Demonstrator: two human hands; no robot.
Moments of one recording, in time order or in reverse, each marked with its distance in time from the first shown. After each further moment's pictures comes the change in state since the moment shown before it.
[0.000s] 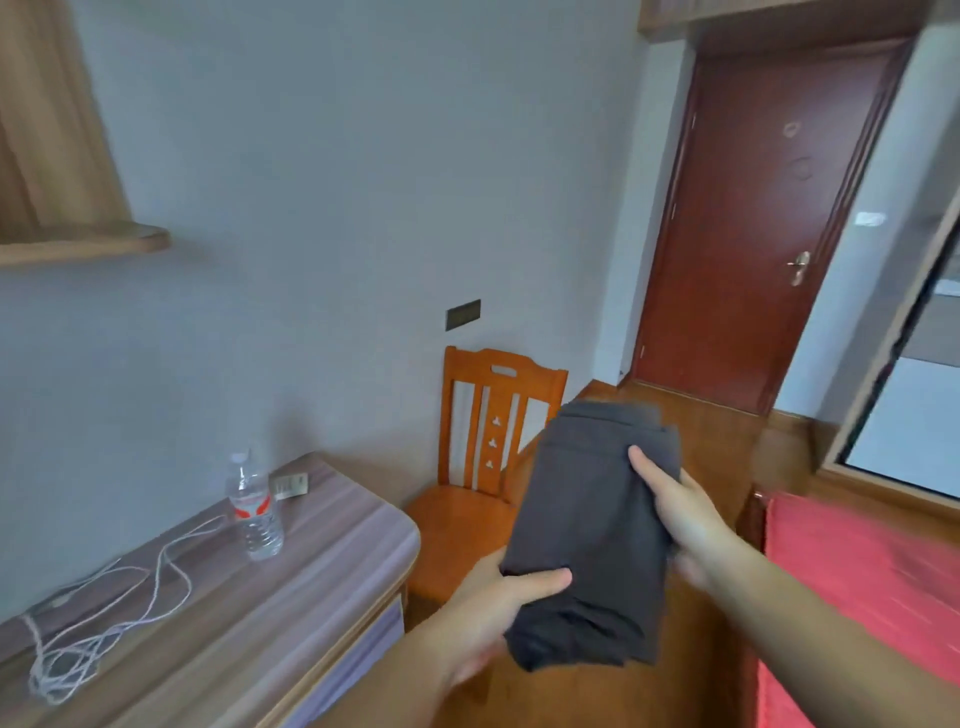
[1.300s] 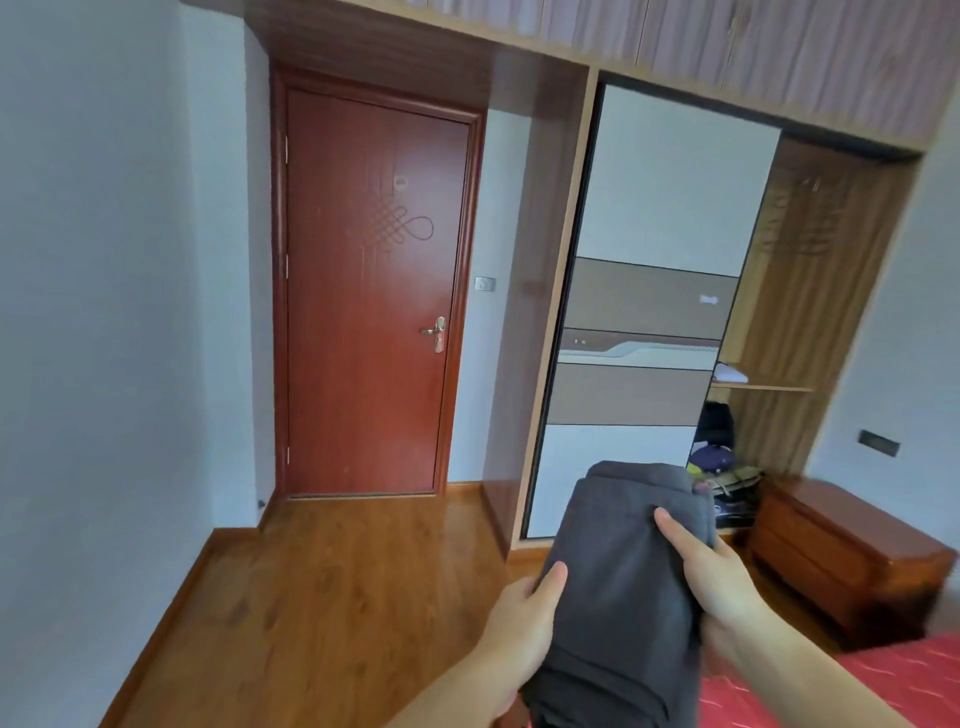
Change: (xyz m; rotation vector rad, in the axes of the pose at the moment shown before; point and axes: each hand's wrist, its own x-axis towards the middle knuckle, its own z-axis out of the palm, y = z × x) left_hand 0.900 0.206 0.400 0.409 -0.632 0.055; right_hand 0.648 -0.280 -0.409 -0.017 0.986 -0.269
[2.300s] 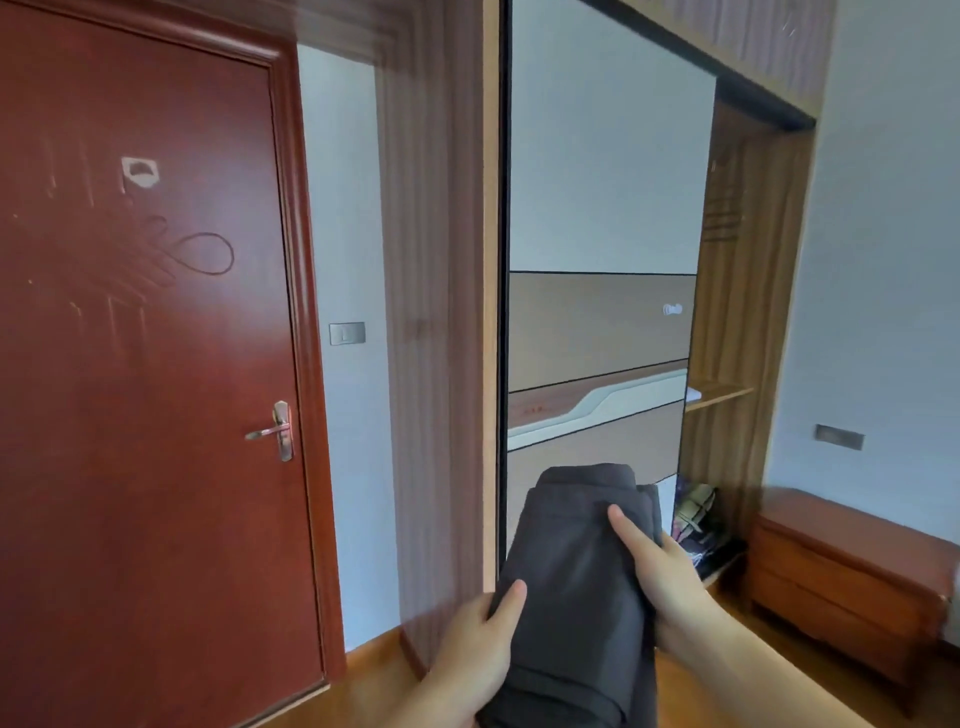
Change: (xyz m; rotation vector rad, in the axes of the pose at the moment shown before) left_hand 0.755 0.137 -0.153 0.273 -0.145 0.145; right_hand 0.682 -0.026 0.274 0.161 0.194 -0.056
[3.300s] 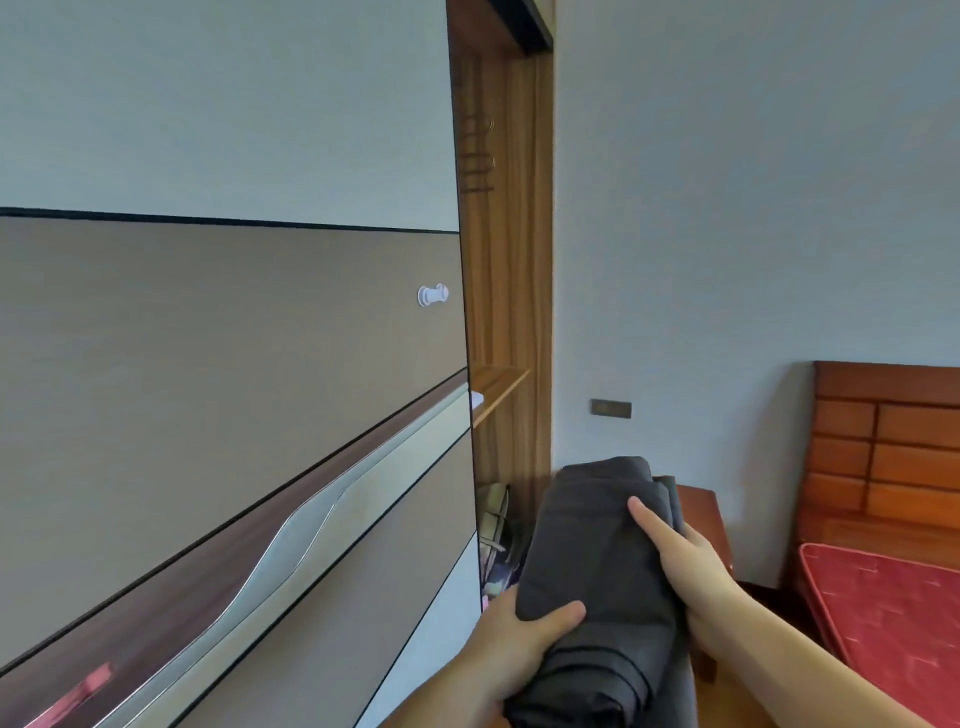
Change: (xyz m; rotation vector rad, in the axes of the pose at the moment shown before) left_hand 0.565 0.142 0.406 -0.010 -0.806 0.040; right_hand 0.545 -0.079 -0.286 -0.021 0.600 0.022
